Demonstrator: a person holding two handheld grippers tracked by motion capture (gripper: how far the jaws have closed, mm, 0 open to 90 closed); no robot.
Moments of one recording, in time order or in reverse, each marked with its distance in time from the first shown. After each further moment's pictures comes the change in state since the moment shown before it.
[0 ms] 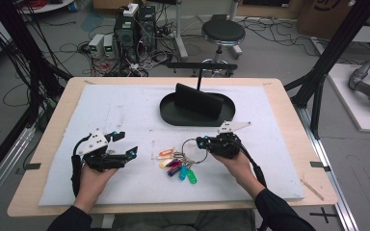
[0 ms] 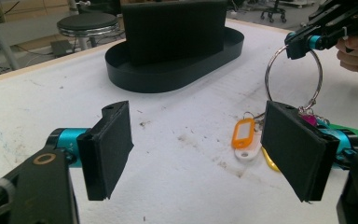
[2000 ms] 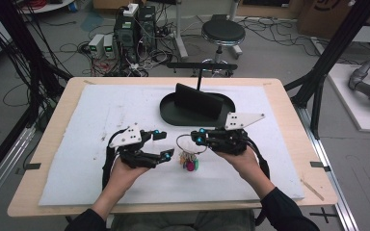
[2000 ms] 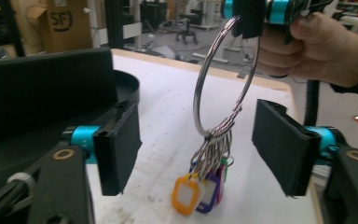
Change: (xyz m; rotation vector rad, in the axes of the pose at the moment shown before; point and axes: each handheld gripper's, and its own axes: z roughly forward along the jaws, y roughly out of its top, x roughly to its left) left arm -0.055 0.047 0.061 -0.082 -0.355 0.014; right arm 0.044 0.057 -0.046 -0.175 0.201 -0.200
